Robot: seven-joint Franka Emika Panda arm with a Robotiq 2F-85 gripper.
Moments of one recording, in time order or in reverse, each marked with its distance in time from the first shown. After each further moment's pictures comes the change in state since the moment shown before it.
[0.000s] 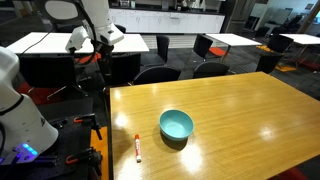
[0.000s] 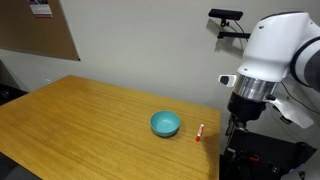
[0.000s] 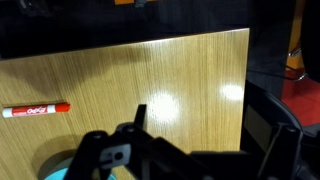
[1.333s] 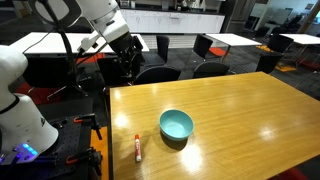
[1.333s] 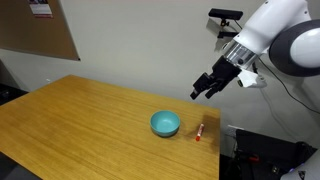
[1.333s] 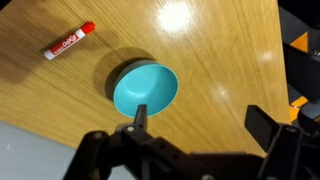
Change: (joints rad) arm -0.267 0.041 -0.011 0.039 -0.007 0.373 0.240
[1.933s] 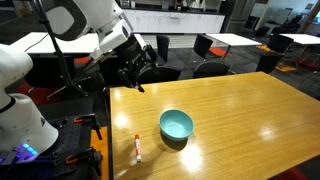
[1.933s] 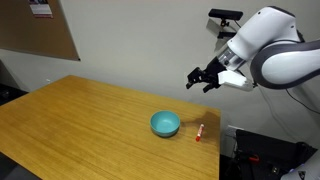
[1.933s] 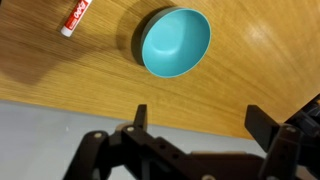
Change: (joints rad) arm -0.205 0.098 0.118 -0.009 -0.109 0.216 0.305
